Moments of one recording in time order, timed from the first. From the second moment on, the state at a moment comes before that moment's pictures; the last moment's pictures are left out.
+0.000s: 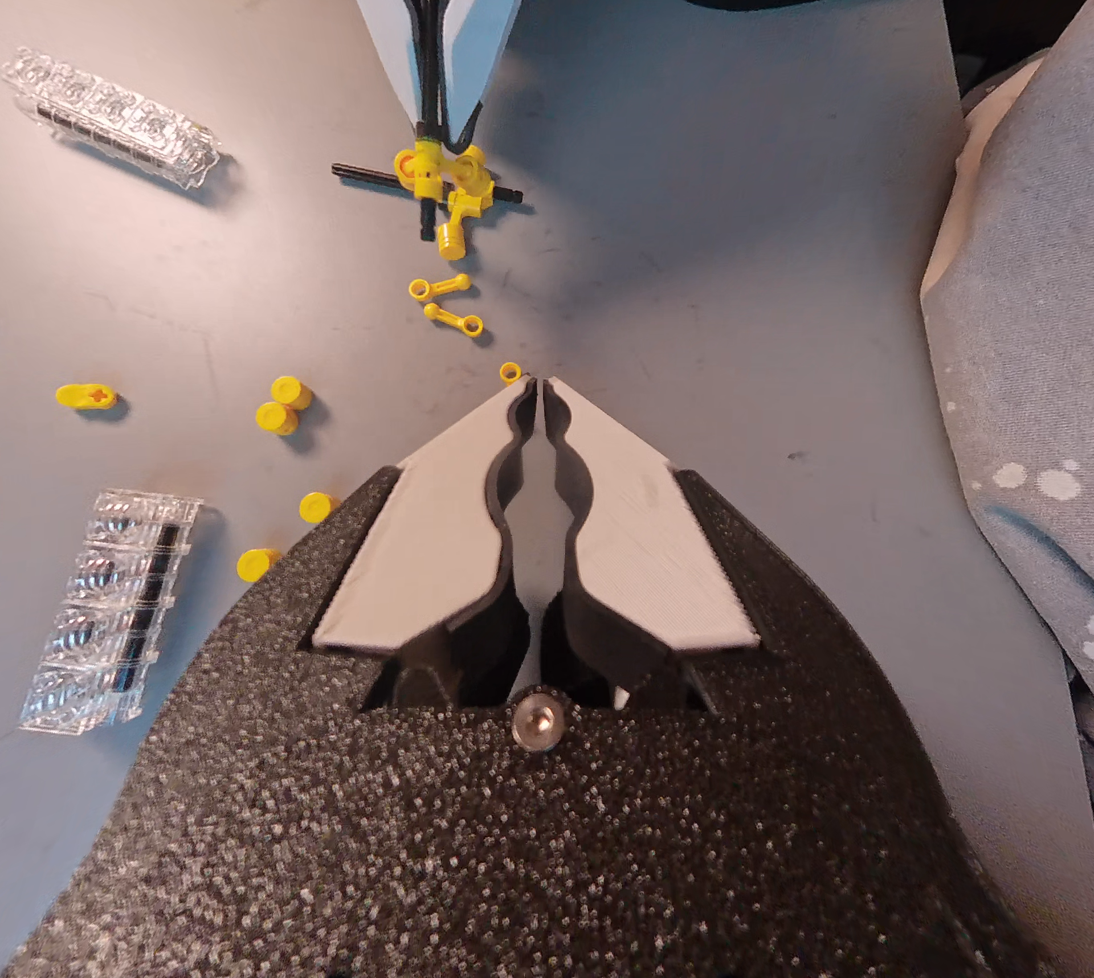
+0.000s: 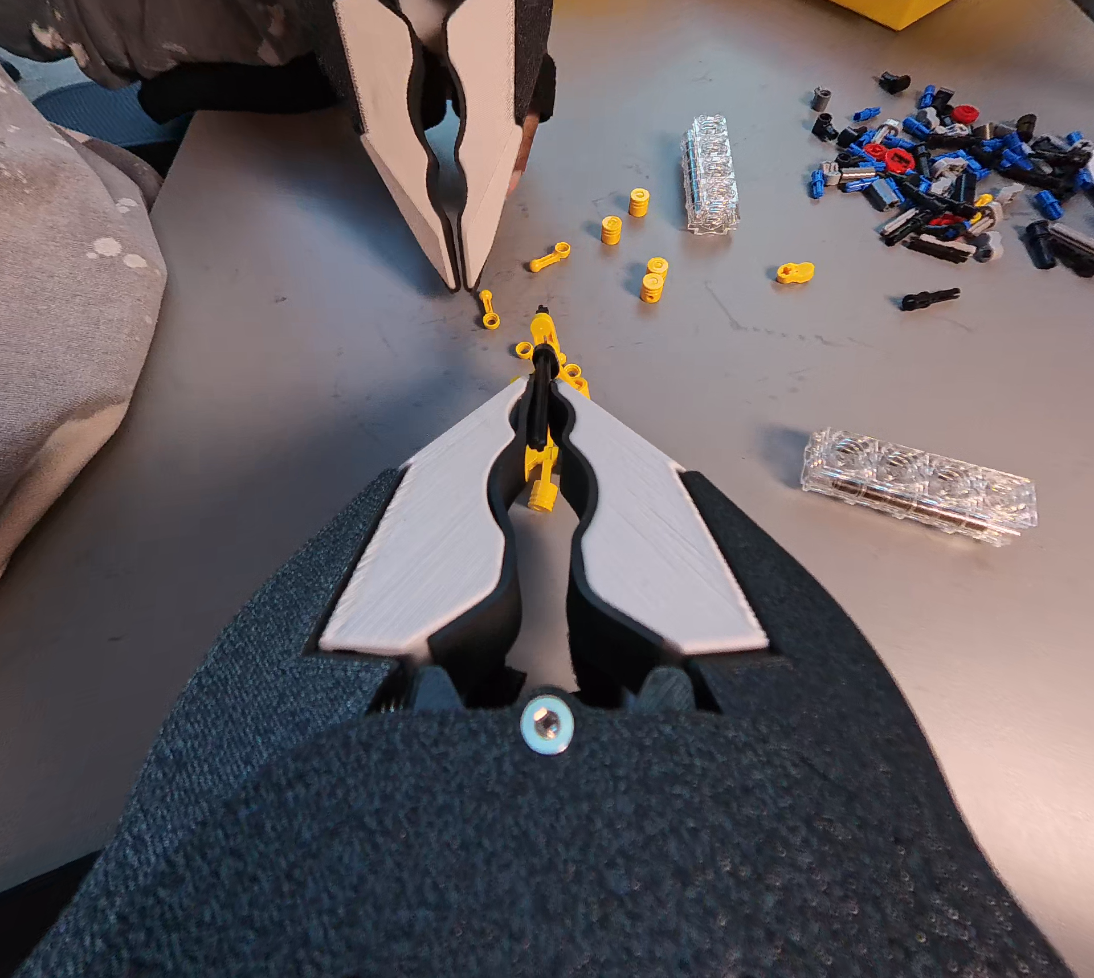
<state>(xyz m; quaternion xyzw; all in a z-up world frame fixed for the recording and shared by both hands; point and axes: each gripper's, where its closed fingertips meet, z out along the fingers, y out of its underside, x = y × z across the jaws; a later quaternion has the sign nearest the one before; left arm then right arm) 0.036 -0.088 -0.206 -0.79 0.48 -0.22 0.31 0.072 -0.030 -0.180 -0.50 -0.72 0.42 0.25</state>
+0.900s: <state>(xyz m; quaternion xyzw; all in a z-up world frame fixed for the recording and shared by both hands) 0.034 -0.078 -0.216 -0.81 0.44 -0.23 0.30 0.073 -0.031 -0.180 -0.50 -0.72 0.42 0.25</state>
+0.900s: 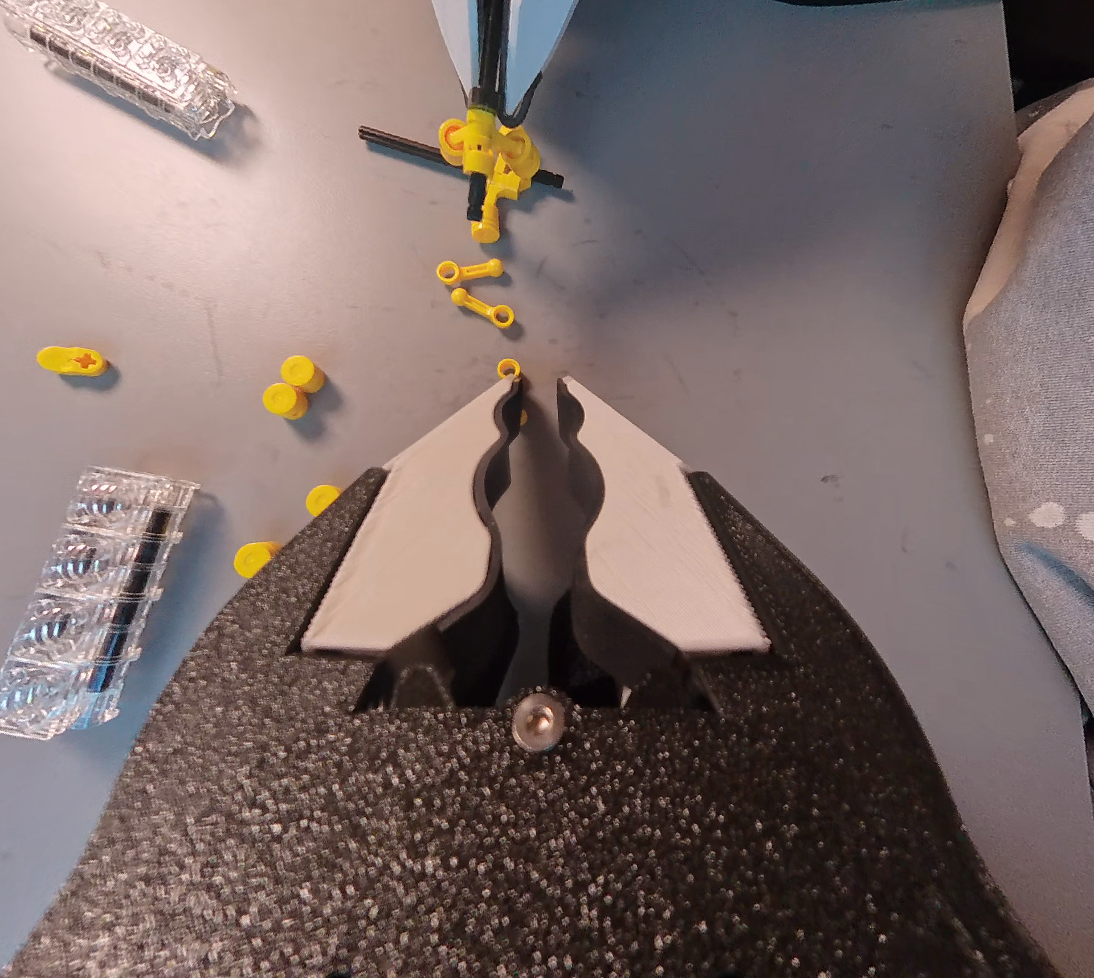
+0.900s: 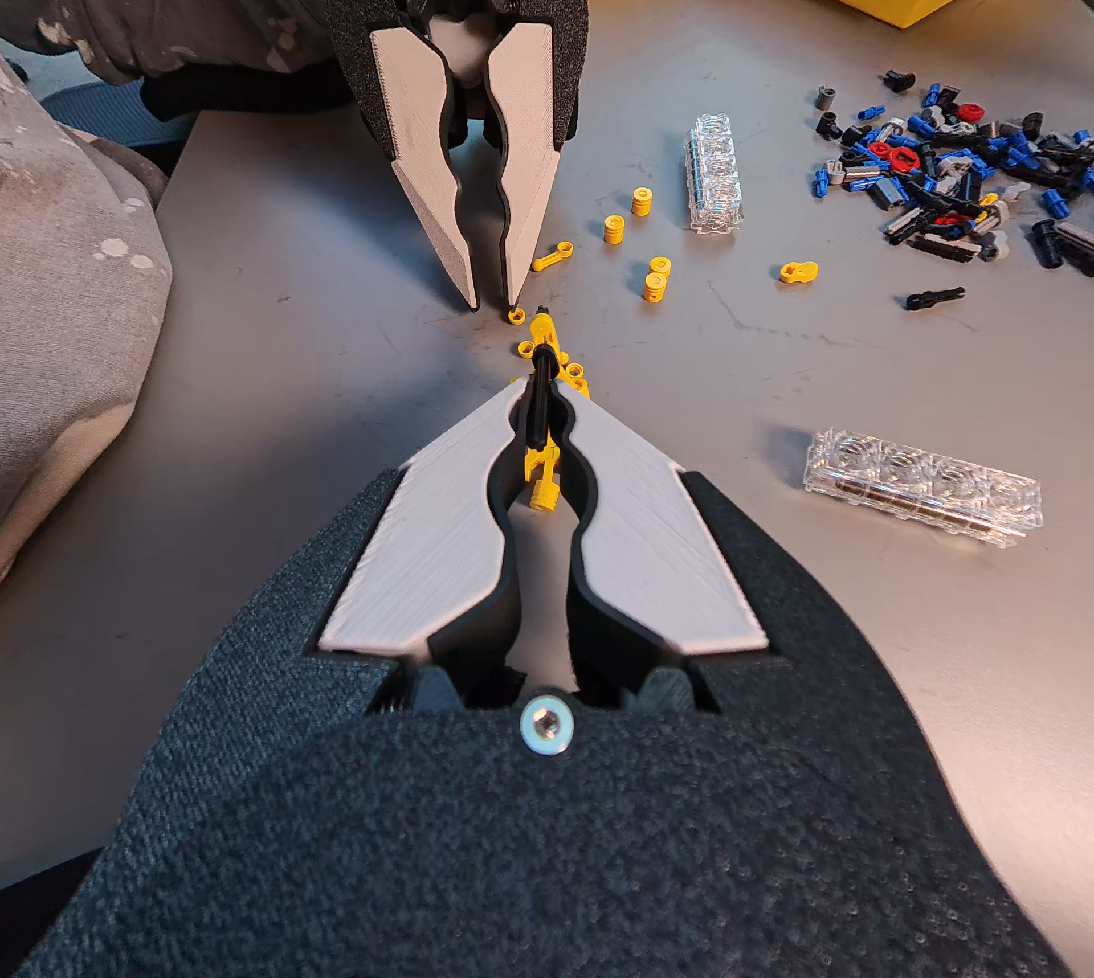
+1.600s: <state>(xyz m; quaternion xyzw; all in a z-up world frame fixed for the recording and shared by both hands) 0.024 -0.088 -0.206 -0.80 0.44 -0.26 0.30 0.099 0.033 -0.209 -0.58 -0.72 0.26 0.28</state>
